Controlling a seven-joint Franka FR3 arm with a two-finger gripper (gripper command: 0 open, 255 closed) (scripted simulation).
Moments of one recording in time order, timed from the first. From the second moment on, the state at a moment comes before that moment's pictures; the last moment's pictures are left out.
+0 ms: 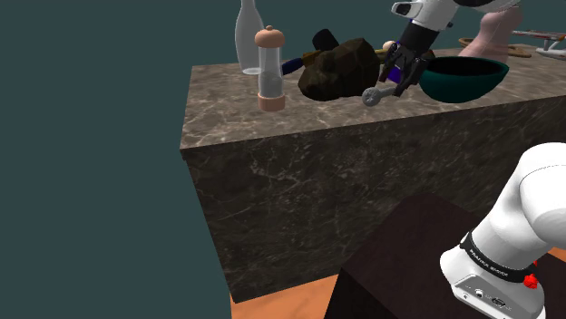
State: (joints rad) arm 0.22 -0.68 -0.39 -2.39 -0.08 1.94 -1.05
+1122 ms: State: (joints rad) arm 0.23 -0.67 -0.40 -2.42 -0.08 2.00 -1.06
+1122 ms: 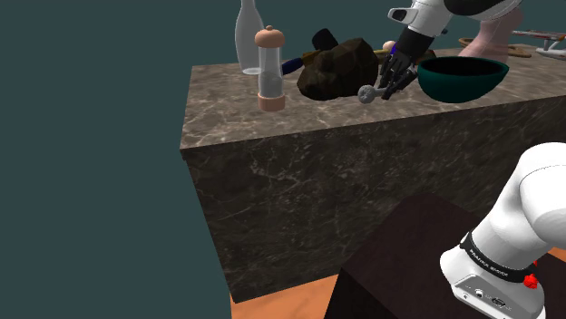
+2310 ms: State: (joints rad) arm 0.24 -0.65 -0.37 -2.25 -0.07 1.82 -1.04
